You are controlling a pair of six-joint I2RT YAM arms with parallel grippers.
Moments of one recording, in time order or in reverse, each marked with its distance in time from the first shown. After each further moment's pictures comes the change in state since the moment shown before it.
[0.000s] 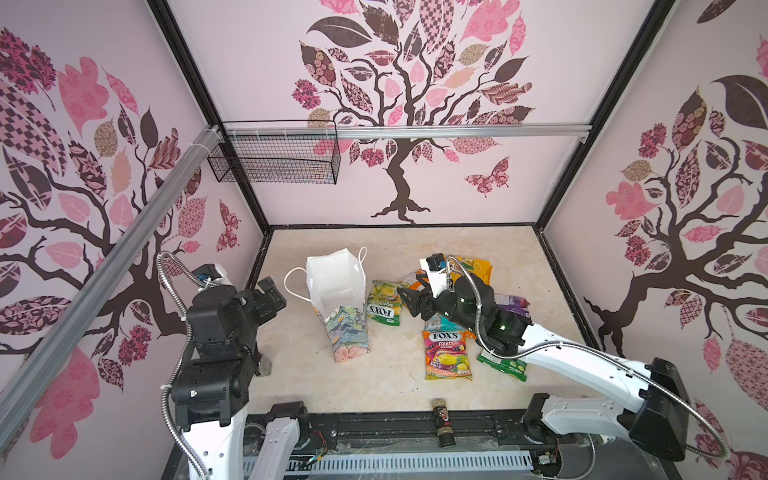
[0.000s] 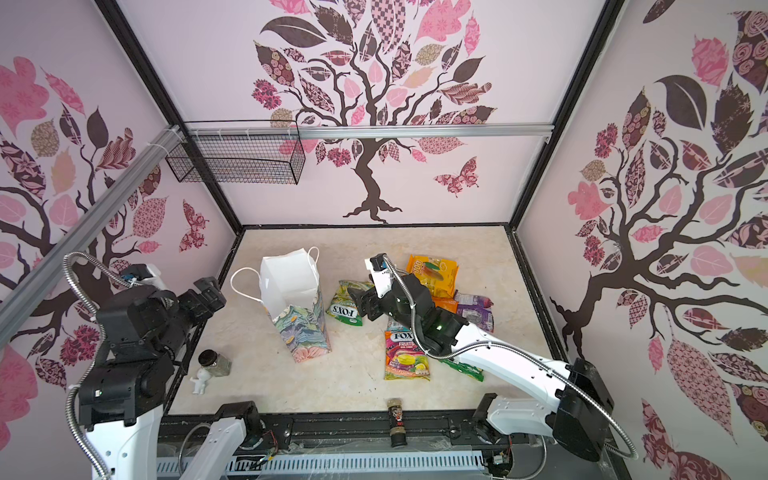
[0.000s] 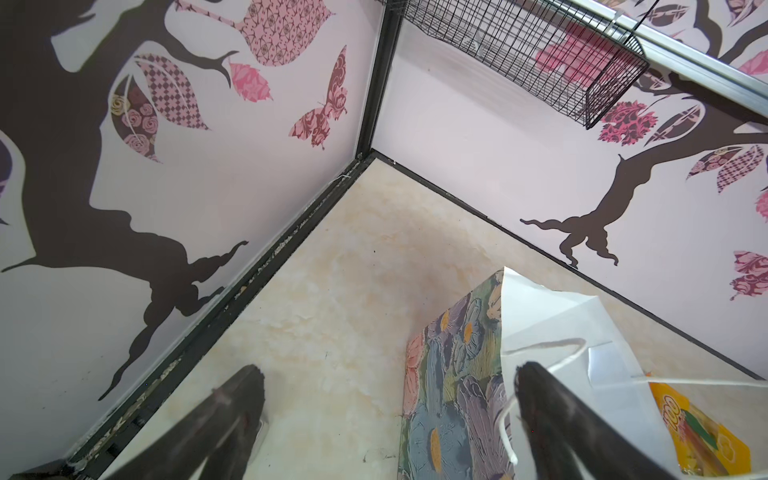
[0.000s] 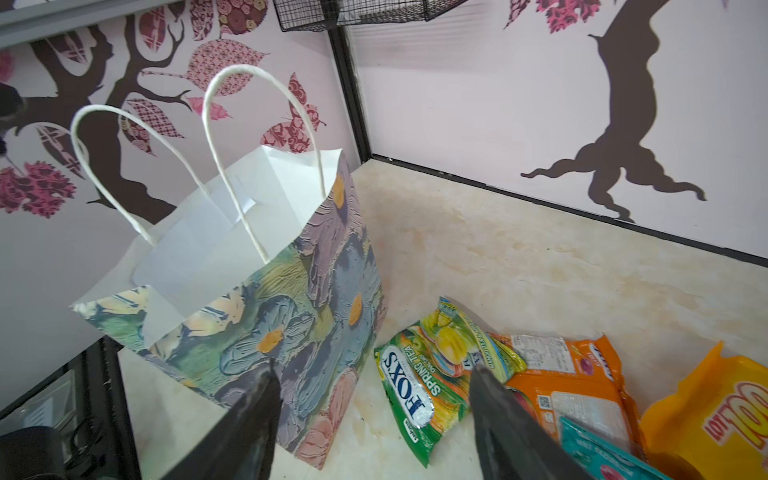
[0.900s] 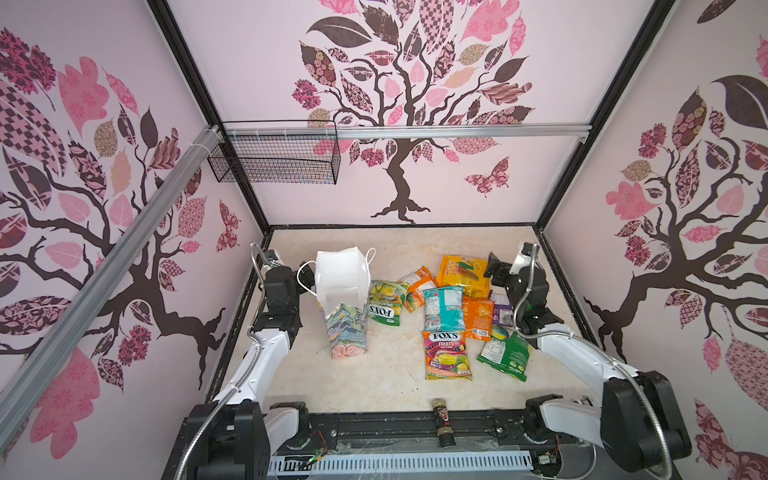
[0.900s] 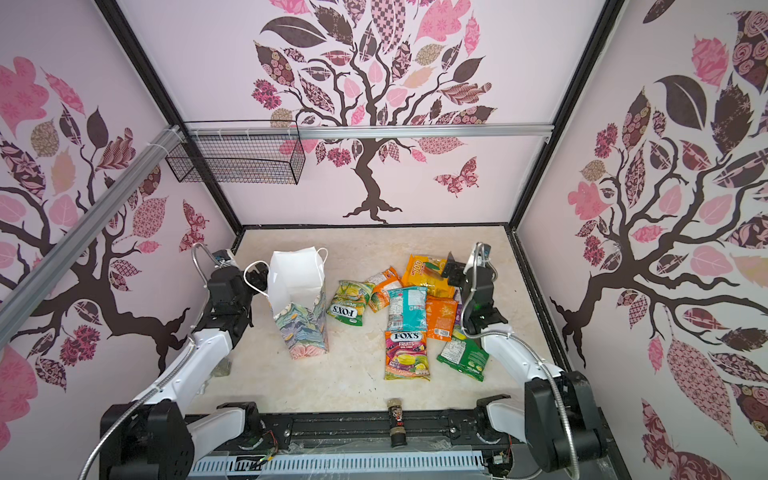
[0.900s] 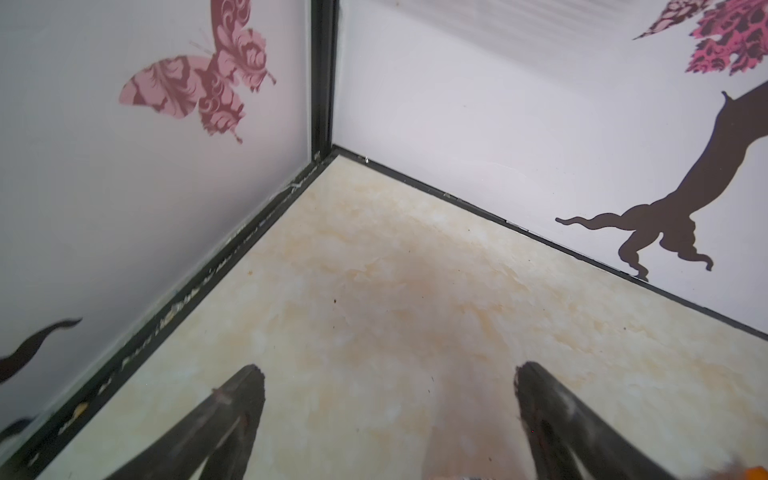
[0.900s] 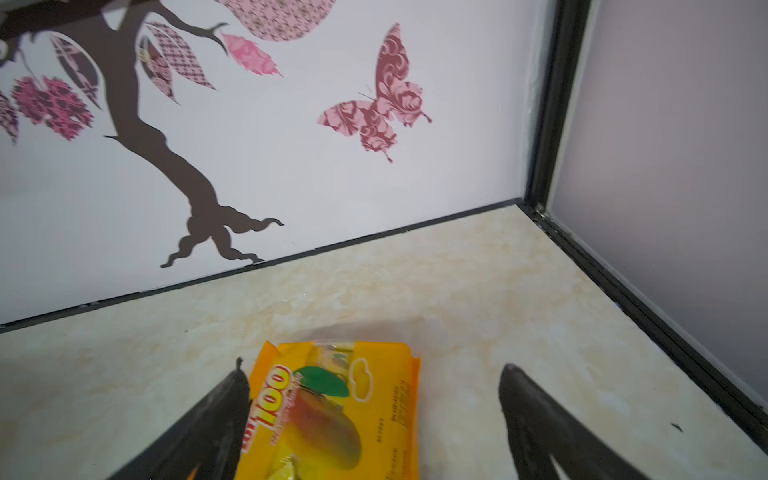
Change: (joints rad) left arm -0.068 0.415 -0.552 1.020 -0.046 0.006; right arm -0.642 -0.018 -0.216 0.260 0.217 0.050
